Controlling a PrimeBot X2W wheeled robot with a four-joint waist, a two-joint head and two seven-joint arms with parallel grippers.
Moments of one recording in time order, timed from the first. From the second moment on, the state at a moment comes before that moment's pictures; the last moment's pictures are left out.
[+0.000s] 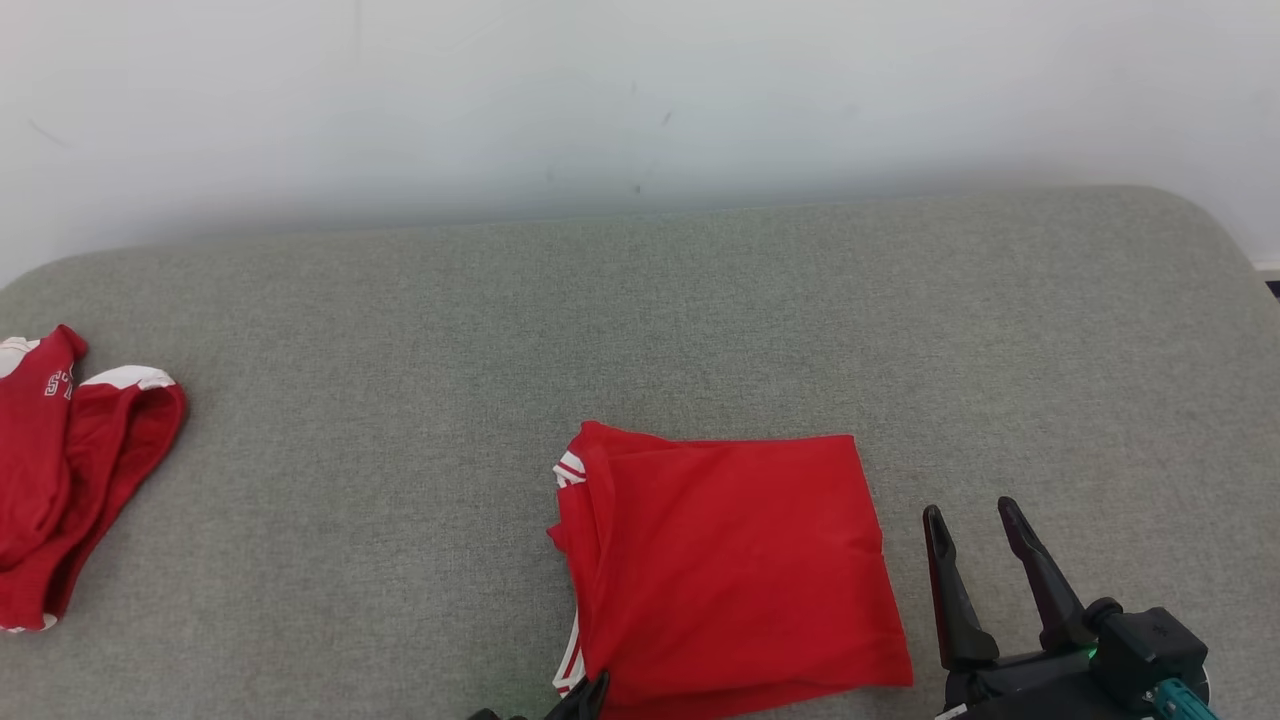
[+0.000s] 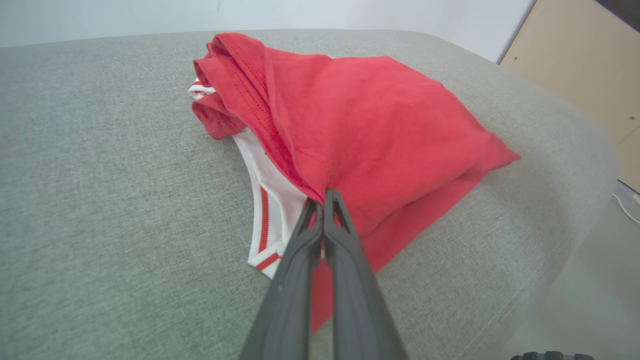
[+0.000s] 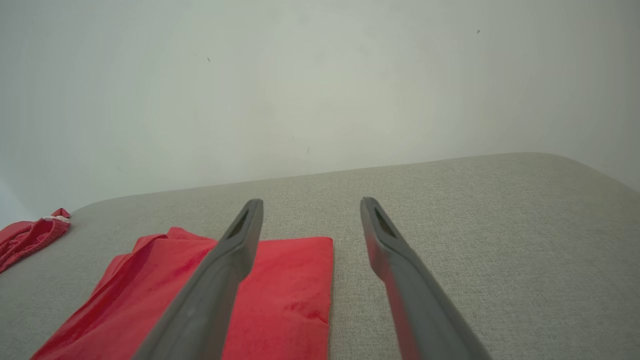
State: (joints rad) left arm -0.12 0.15 -0.56 0.41 -0.31 -0.13 -0.26; right arm -0.02 -0.11 0.12 0.14 0.26 0.13 -0.26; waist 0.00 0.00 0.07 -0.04
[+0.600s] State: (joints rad) left arm -0.05 0.13 -0.31 0.28 -0.27 -0.11 -0.26; right arm -0.02 -0.11 0.10 0.13 0.25 0.13 -0.26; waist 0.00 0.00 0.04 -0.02
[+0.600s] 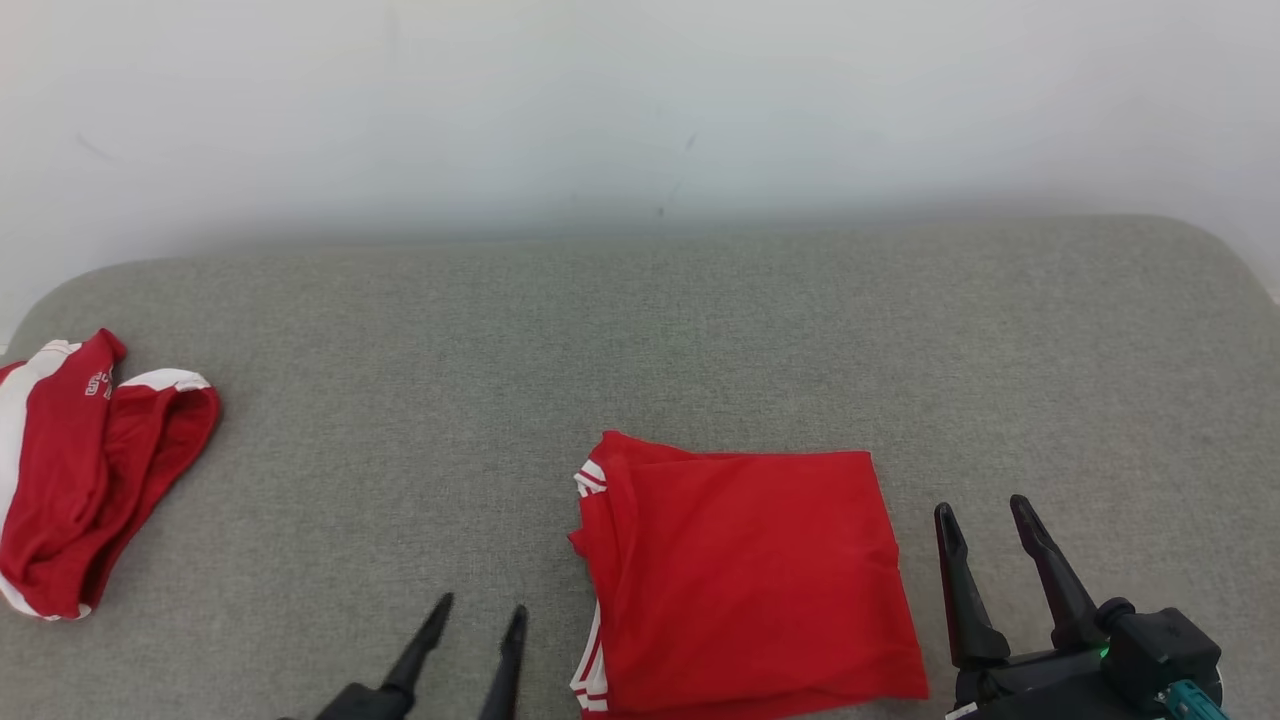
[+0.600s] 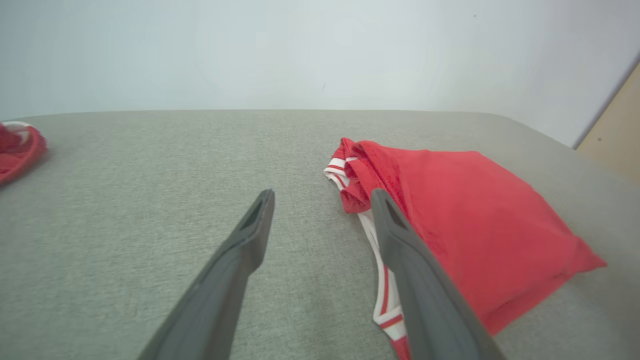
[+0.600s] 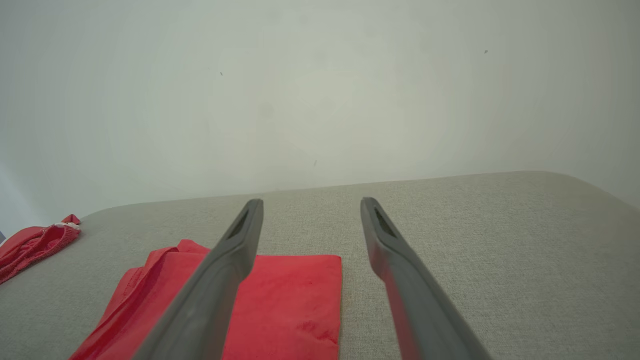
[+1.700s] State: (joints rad) left arm 0.06 0.12 0.00 0.14 -0.16 -0.11 -0.26; right arm 0.03 -0.11 0.08 0.14 0.20 0.13 -0.26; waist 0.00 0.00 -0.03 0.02
